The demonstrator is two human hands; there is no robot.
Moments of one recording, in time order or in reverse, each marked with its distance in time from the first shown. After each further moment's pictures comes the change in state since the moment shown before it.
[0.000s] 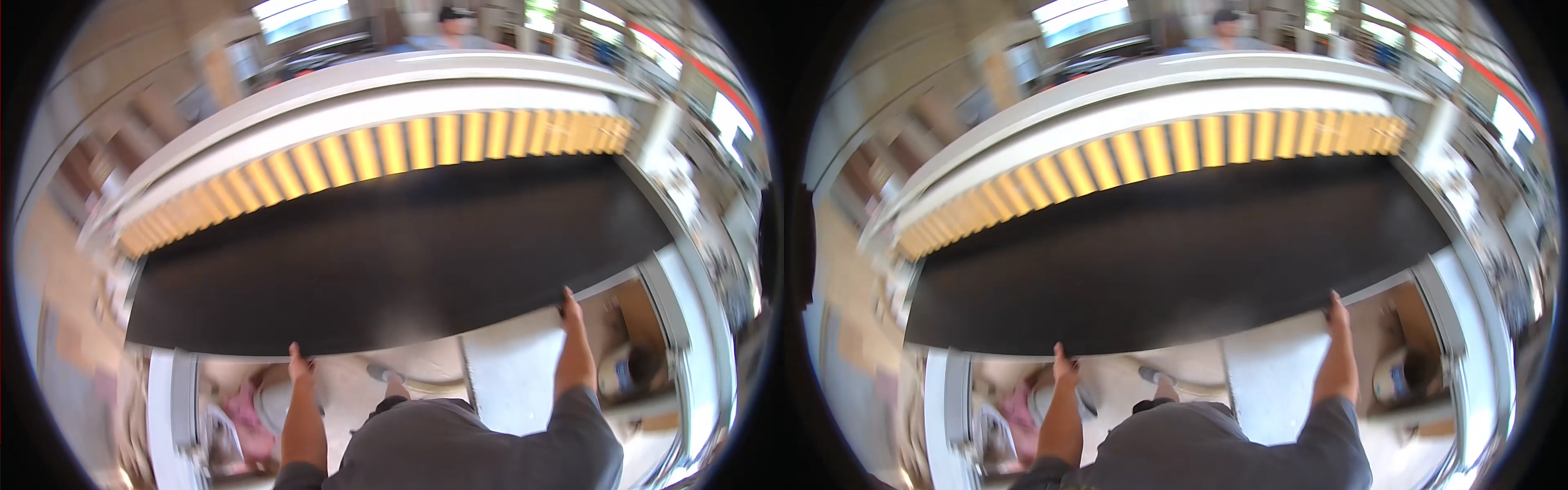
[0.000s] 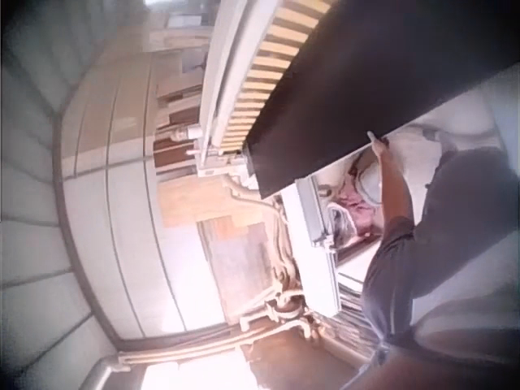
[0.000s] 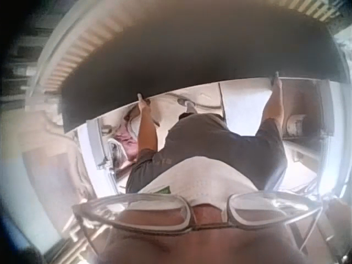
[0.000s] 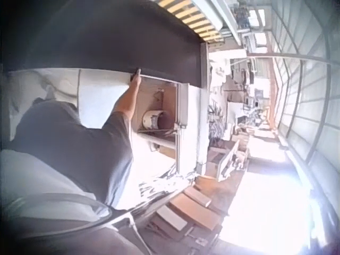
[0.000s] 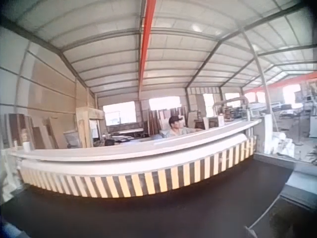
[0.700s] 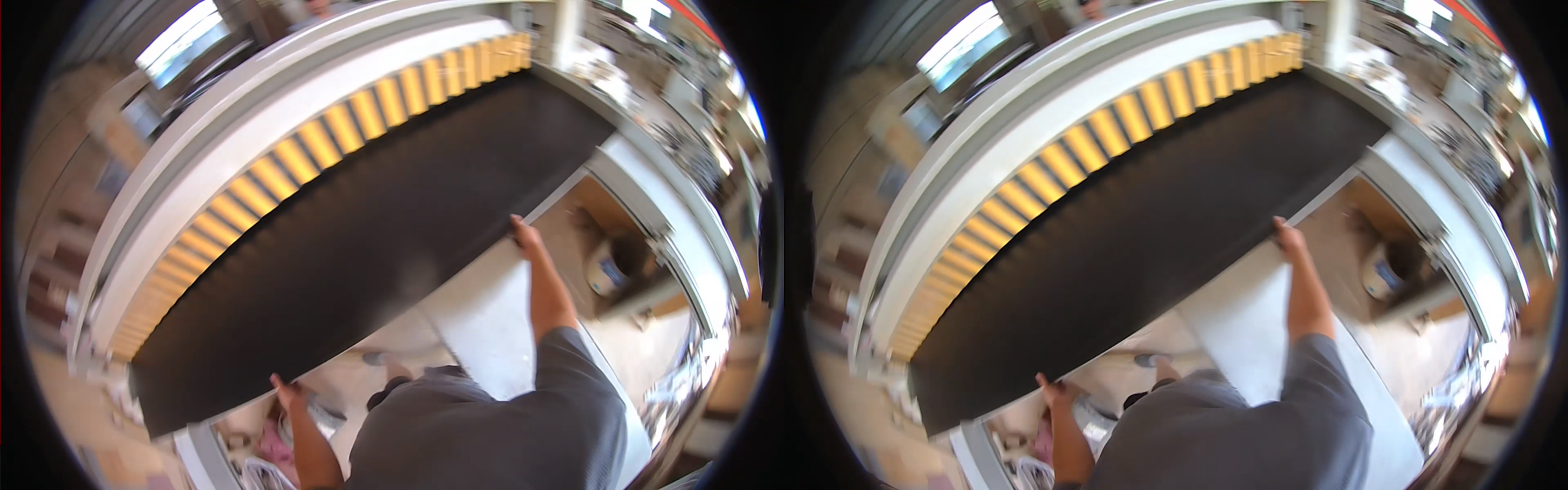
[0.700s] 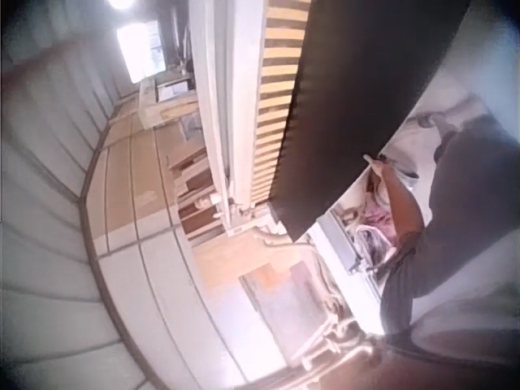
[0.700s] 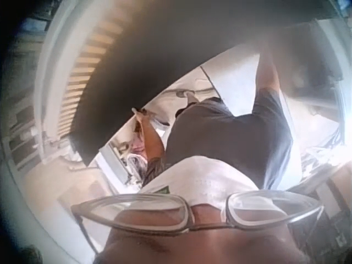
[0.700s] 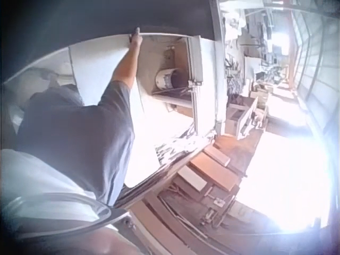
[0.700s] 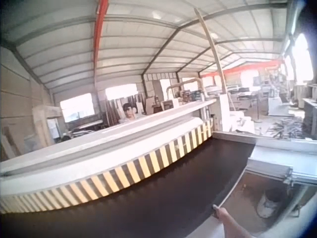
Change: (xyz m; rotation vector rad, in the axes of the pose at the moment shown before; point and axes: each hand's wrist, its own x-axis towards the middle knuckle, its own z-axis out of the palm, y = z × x) left_hand 0.016 0.007 -0.017 -0.109 -0.186 -0.094; right_hand -0.034 -0.019 0.000 -0.133 0.102 0.001
